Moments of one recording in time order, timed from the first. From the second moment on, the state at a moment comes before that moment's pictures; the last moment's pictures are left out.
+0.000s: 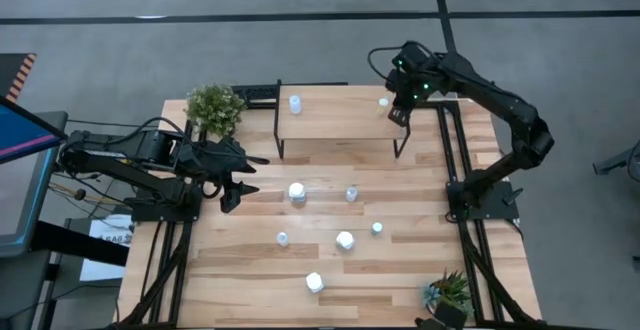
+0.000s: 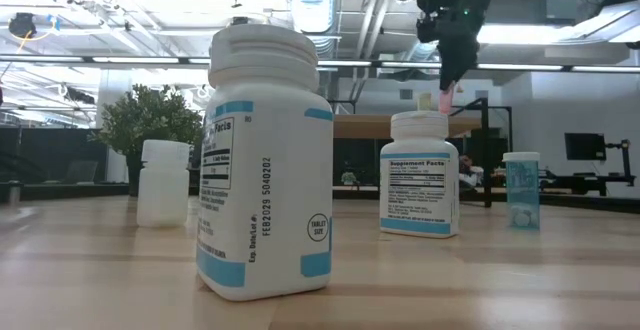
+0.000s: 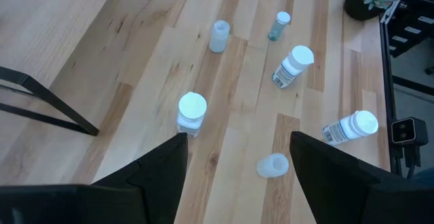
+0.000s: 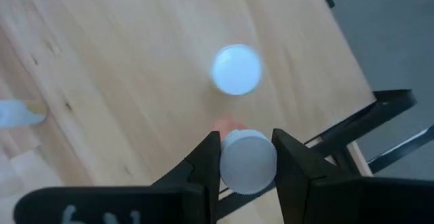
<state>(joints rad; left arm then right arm) -0.15 1.01 1.19 -0.97 -0.15 -0.40 -0.76 1.50 1.51 -1.16 -0.02 -0.27</state>
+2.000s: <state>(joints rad) -0.15 1.01 1.19 -0.97 -0.15 -0.41 -0.67 1.48 1.78 -1.46 -0.07 -0.15</state>
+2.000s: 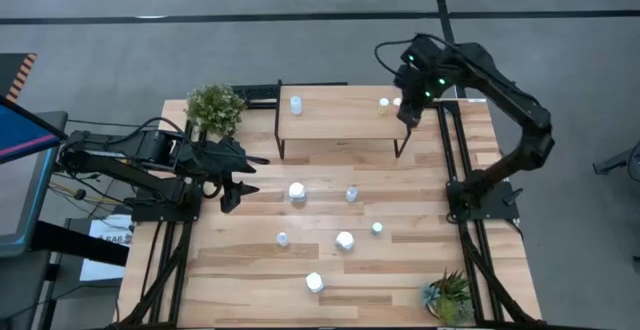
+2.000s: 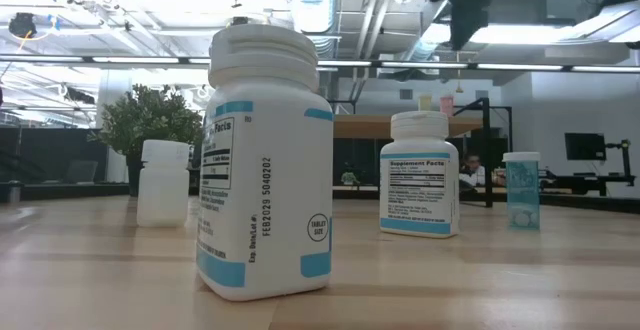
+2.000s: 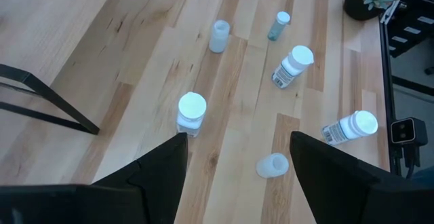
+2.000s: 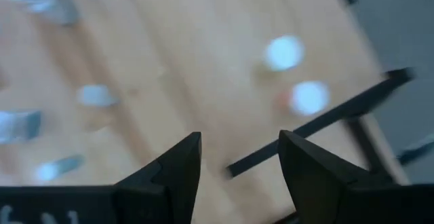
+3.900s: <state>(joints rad) -0.15 1.01 1.19 -0.97 -0.14 -0.40 0.44 1.45 0.76 -0.58 0.12 0.77</state>
